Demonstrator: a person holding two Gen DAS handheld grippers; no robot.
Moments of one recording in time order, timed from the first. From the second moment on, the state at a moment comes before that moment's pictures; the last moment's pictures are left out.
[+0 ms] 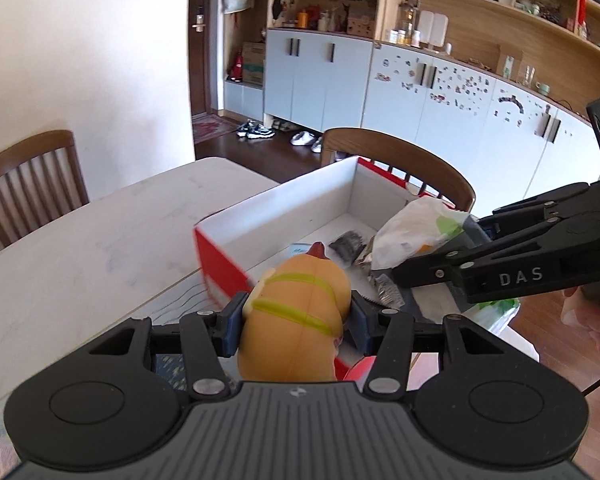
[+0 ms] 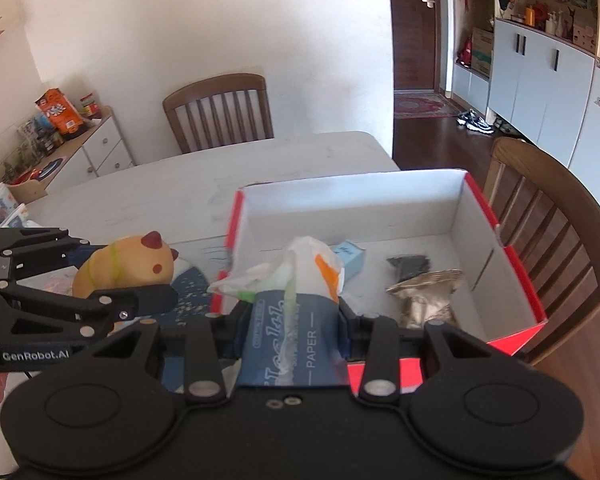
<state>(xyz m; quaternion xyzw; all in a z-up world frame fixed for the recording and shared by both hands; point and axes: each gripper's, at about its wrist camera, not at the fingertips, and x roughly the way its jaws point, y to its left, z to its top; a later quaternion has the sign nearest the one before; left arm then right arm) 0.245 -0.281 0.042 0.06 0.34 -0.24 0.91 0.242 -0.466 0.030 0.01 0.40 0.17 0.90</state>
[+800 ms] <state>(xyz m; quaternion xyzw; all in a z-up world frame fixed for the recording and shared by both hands) 0.313 -0.370 -0.002 0.10 0.39 -0.25 0.88 0.333 -0.505 0.000 0.00 0.42 0.14 0.90</state>
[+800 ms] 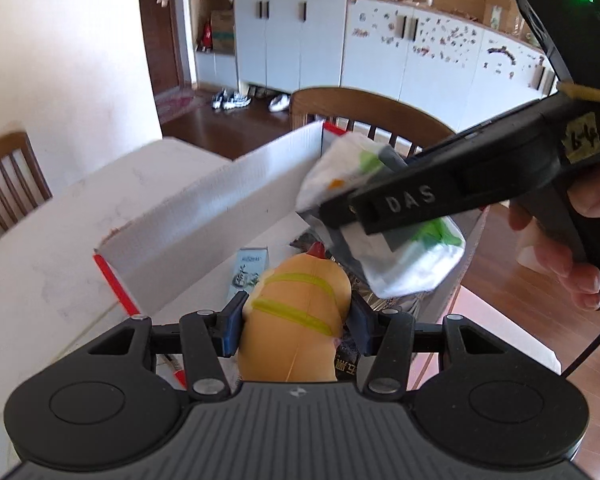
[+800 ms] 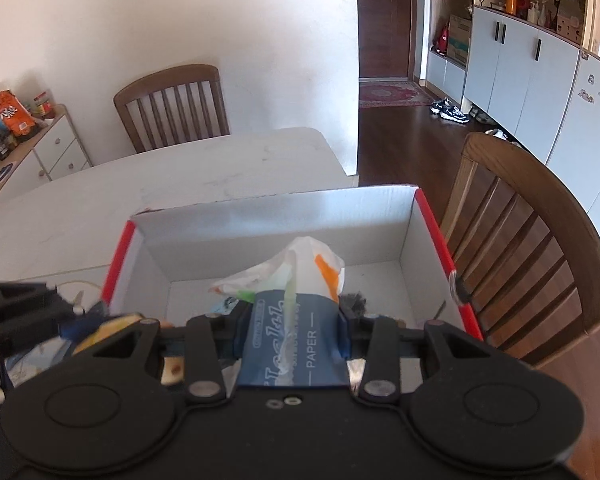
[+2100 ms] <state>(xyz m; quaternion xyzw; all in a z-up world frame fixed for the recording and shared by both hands) 0.357 -0.392 -0.050 0.12 0.52 -0.25 0.81 0.386 -0.495 -0.070 -0.06 0.48 0.13 0.87</state>
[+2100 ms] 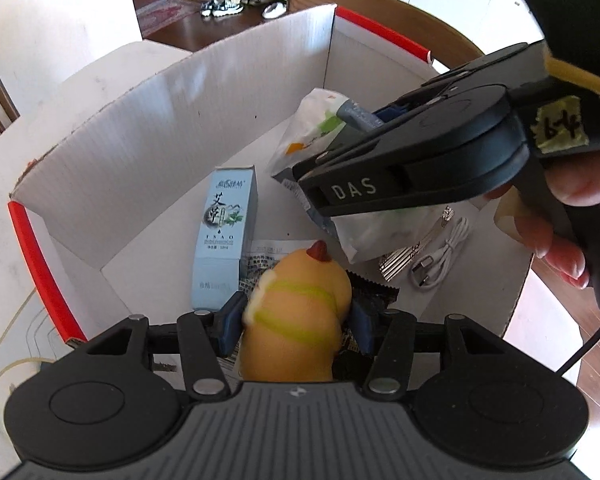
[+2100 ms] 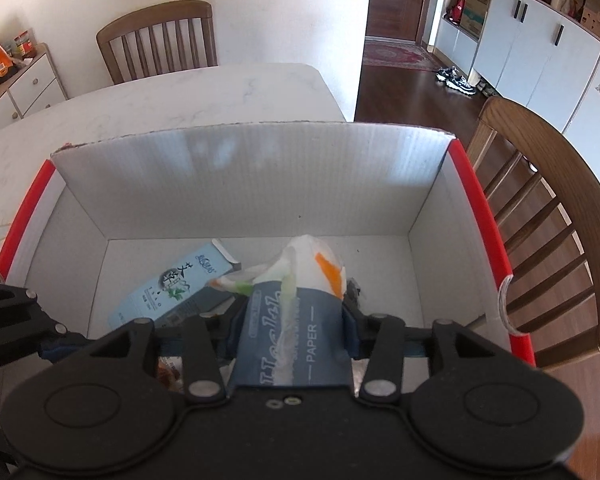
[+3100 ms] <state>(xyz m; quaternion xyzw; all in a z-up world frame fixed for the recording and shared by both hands) 0.309 -0.361 0.004 0.06 0.44 -0.26 0.86 0.324 -0.507 0.005 -0.03 0.42 0.15 0.90</state>
